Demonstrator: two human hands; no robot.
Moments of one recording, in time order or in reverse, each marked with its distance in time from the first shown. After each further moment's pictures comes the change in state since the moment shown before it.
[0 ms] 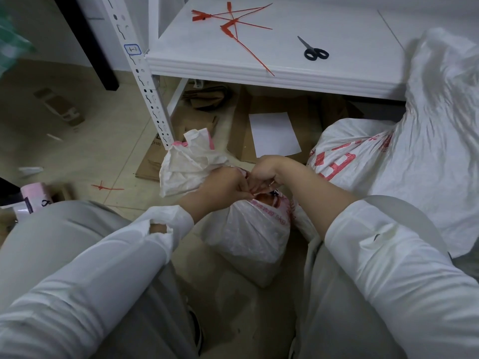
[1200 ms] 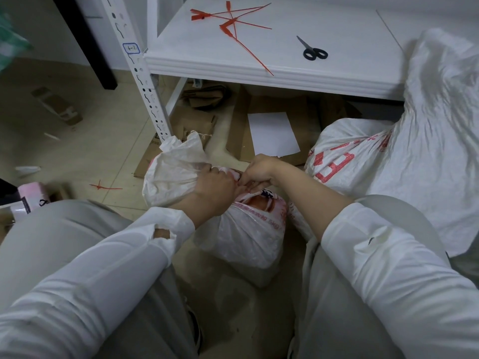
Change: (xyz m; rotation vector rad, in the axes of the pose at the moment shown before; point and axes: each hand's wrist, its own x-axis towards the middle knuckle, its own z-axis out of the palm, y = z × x) left_hand -0.007 0.005 0.002 0.808 -0.145 -0.146; right_hand 0.005 0.002 0.009 0.145 0.096 -0.120
